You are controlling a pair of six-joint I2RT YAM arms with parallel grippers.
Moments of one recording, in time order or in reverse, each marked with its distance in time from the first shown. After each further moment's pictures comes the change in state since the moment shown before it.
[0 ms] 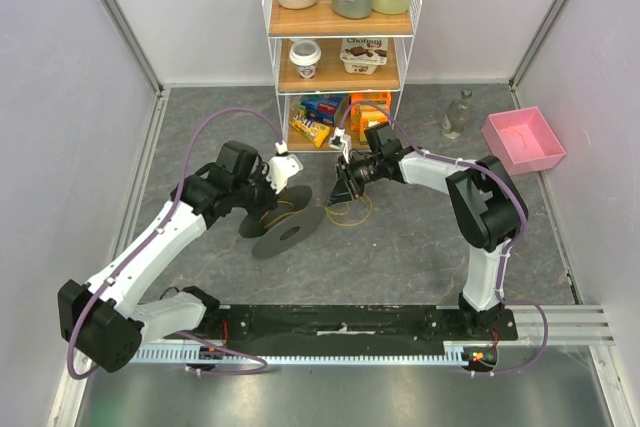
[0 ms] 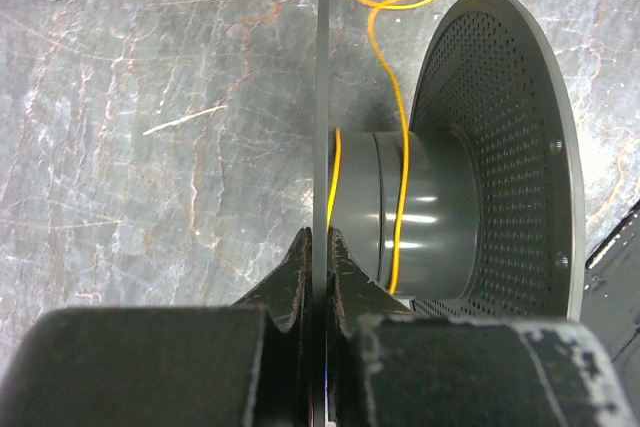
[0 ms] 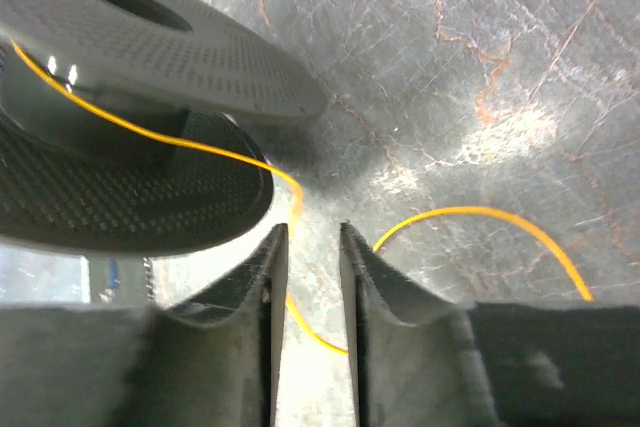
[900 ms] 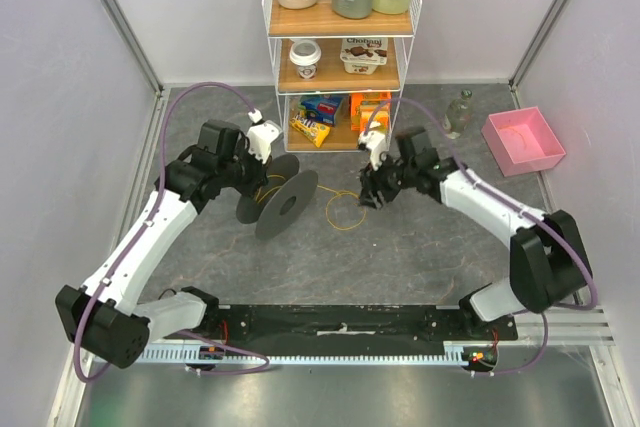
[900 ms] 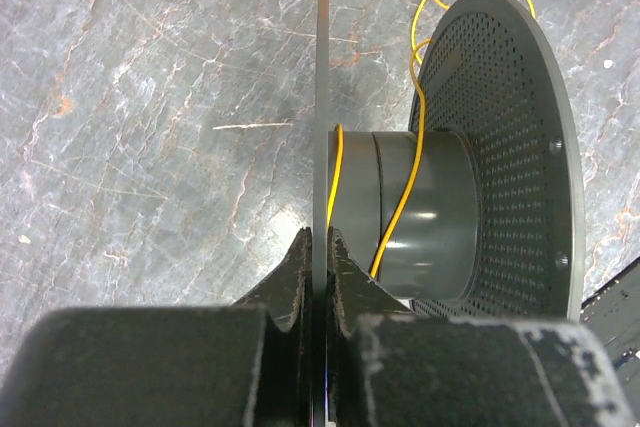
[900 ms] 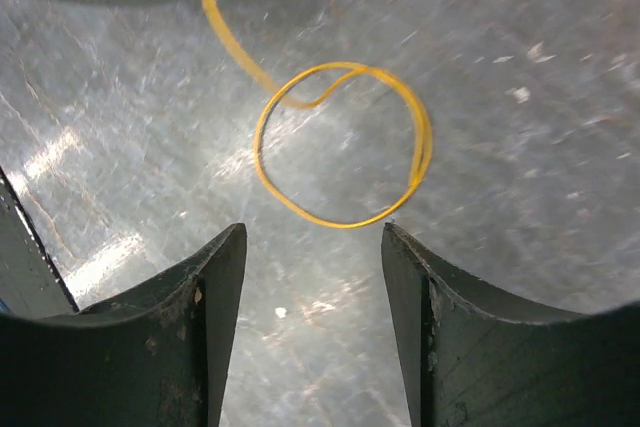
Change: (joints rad) left arm 0.118 0.026 0.151 -0.027 -0.023 -0.161; right arm -0.090 -0.427 -0.157 -0.212 0.405 -0.148
